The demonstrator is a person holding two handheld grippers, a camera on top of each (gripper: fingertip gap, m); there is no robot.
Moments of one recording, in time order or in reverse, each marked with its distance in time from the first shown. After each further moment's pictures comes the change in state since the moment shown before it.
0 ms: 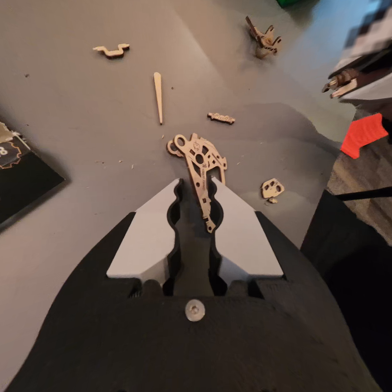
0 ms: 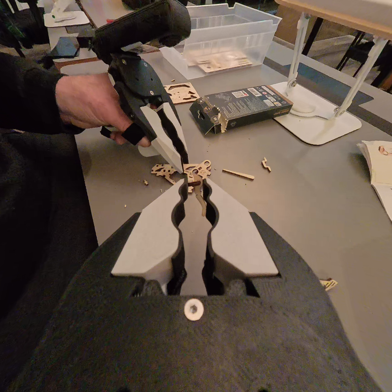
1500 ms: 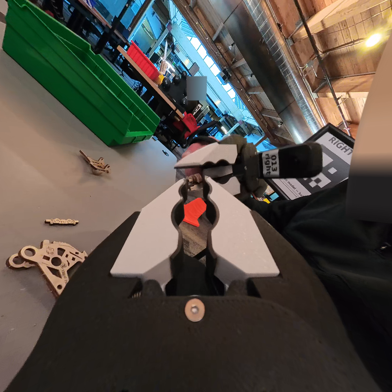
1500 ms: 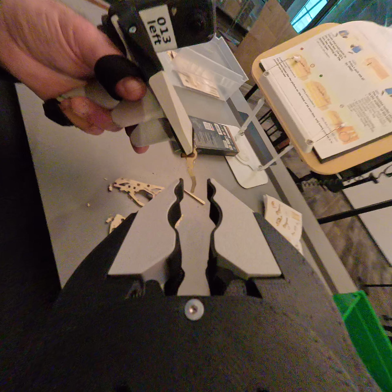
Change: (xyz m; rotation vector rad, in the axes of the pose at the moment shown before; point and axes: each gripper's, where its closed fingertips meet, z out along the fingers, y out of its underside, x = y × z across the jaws) left arm 0.118 -0.094 -0.080 0.482 0.739 -0.184; right arm -0.016 -0.054 -0.013 -0.069 0.245 -0.514
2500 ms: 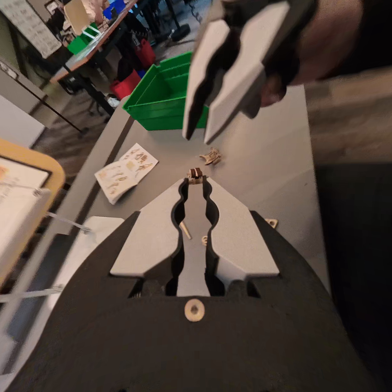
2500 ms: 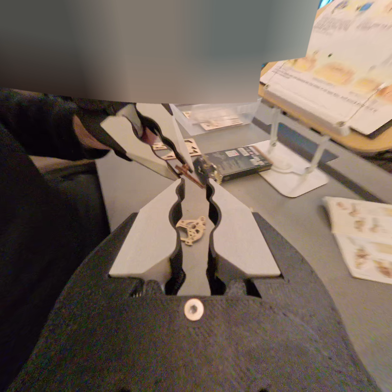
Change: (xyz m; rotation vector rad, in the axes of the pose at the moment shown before) left arm -0.010 -0.022 -0.006 -0.448 -0.547 1.146; right arm 0.036 -0.030 -0.025 0.209 -0.232 0.517
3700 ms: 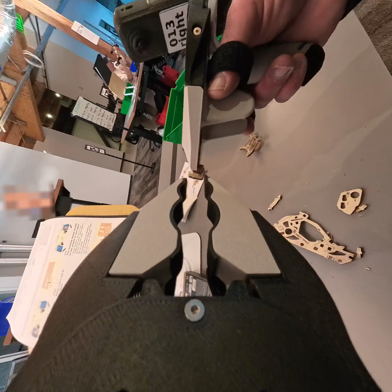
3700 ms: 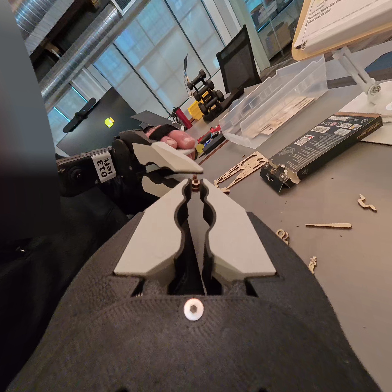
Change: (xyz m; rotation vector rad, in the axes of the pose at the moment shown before) left arm -0.015 -0.019 0.006 -0.020 -0.157 0.548; right arm 0.004 -0.007 0.011 0.178 -0.330 0.647
